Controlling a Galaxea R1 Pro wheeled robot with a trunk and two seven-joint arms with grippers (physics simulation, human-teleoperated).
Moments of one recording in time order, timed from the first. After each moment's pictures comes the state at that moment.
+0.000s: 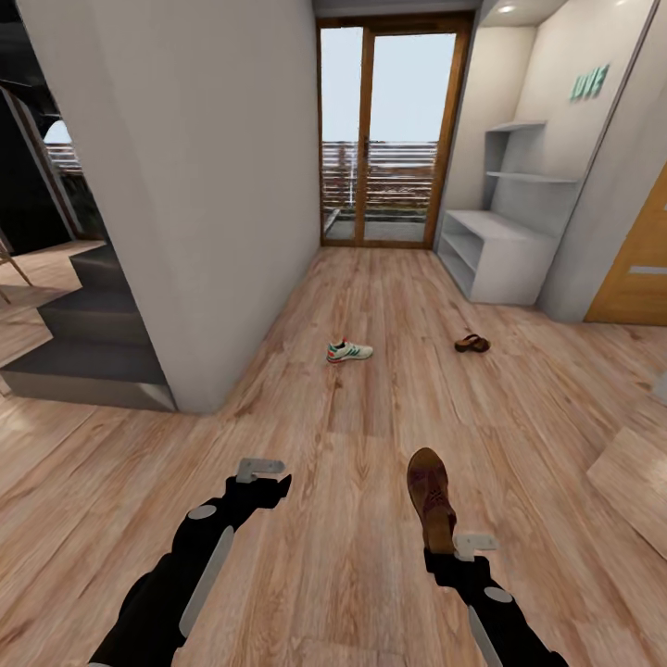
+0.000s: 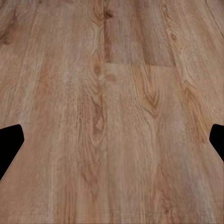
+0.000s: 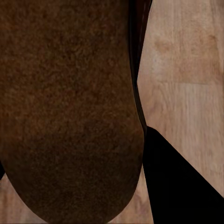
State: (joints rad) left arm -0.39 -0.02 -0.18 -1.25 0.15 0.48 0.00; right arm -0.33 0.00 -0.05 -0.79 0.01 0.16 -0.01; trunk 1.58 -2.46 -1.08
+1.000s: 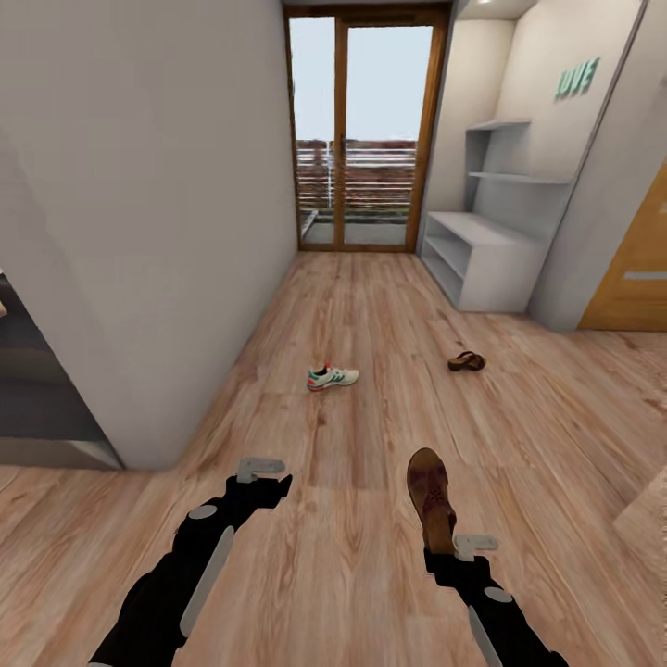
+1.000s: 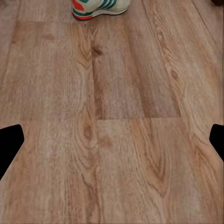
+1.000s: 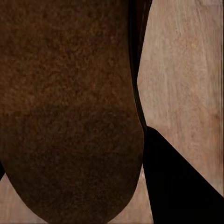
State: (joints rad) left arm -0.39 -0.03 -0.18 -1.25 0.15 0.48 0.00; right arm -0.33 0.00 -0.05 -0.79 0.01 0.16 -0.01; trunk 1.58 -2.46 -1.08
